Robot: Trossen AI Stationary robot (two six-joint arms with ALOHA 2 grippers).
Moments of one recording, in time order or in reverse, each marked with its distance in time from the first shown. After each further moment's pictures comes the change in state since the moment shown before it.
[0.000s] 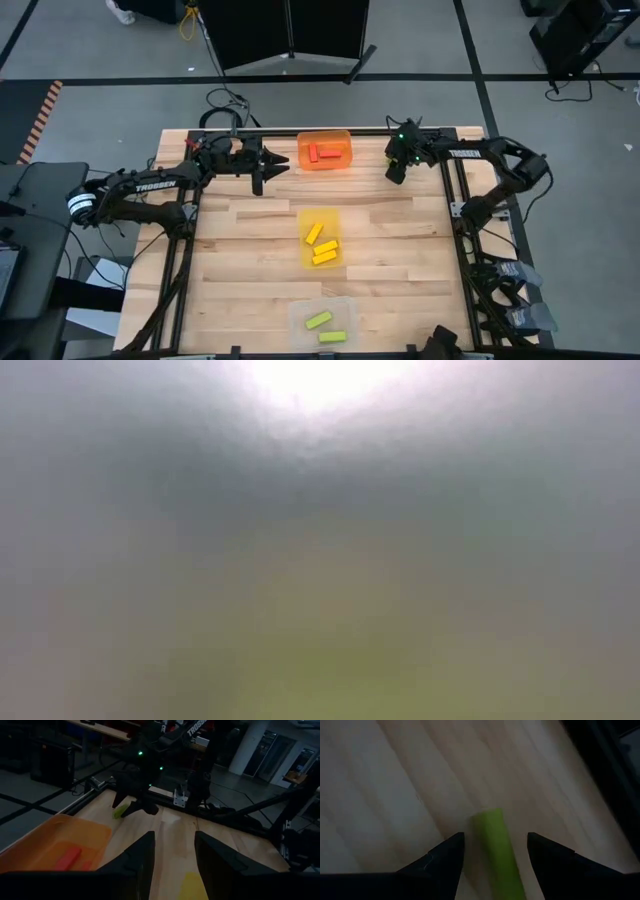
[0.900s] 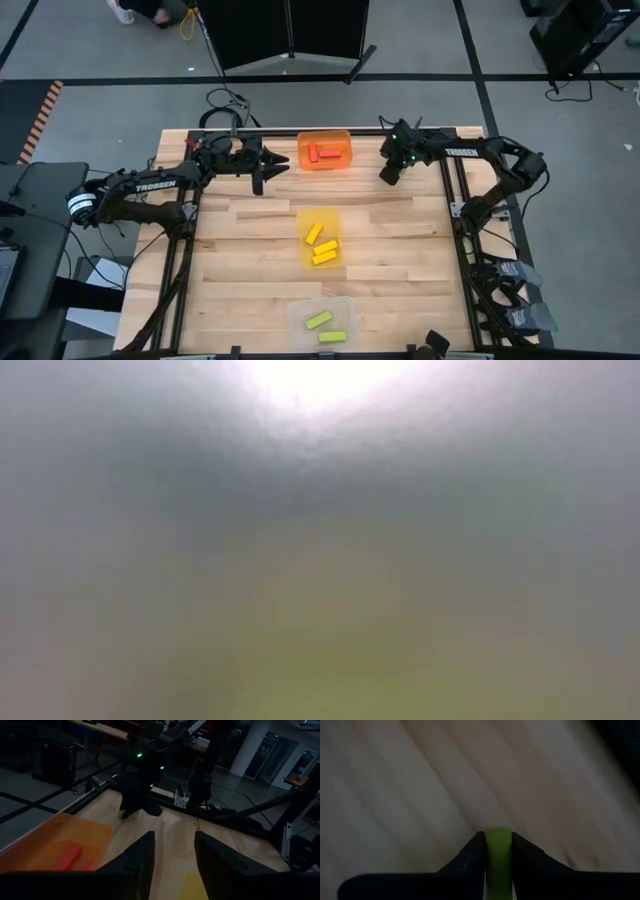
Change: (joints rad) left arm 0.000 0.000 0.000 0.000 -0.008 -0.011; right arm 0.045 0.058 0.088 -0.125 -0.039 0.145
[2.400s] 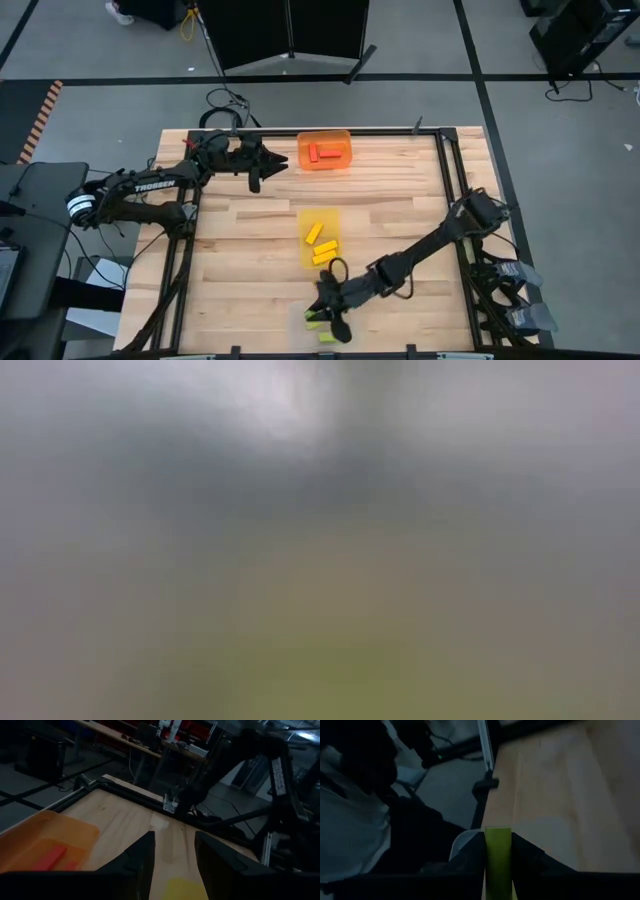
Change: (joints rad) left arm 0.017 -0.005 0.000 0.029 0.057 -0.101; right arm 1.326 0.394 0.453 0.711 0.071 0.735
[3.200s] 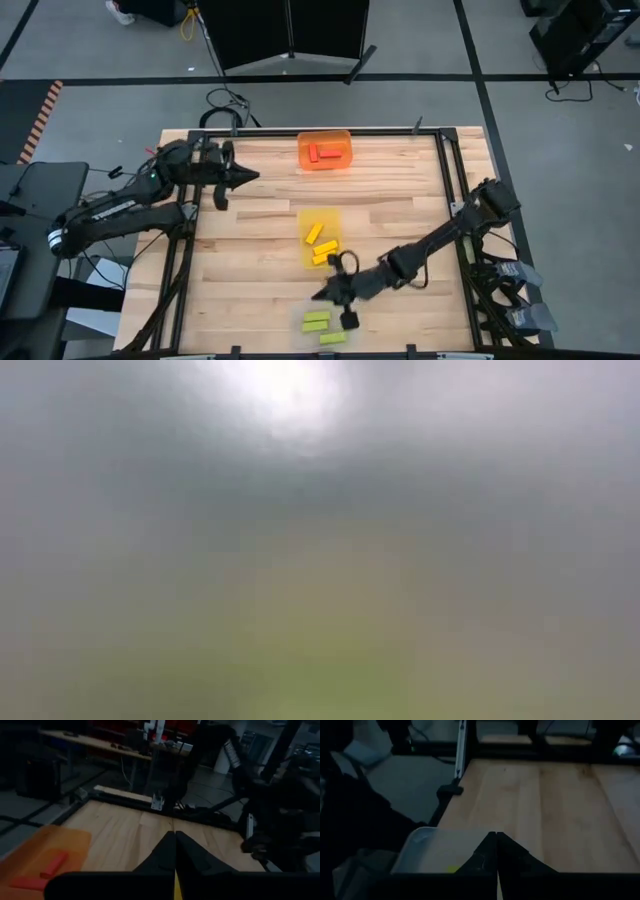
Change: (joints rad) left arm -0.031 -0.486 0.000 -0.486 0.013 0.150; right arm 0.017 -0.102 0.022 -0.216 0.180 -0.286
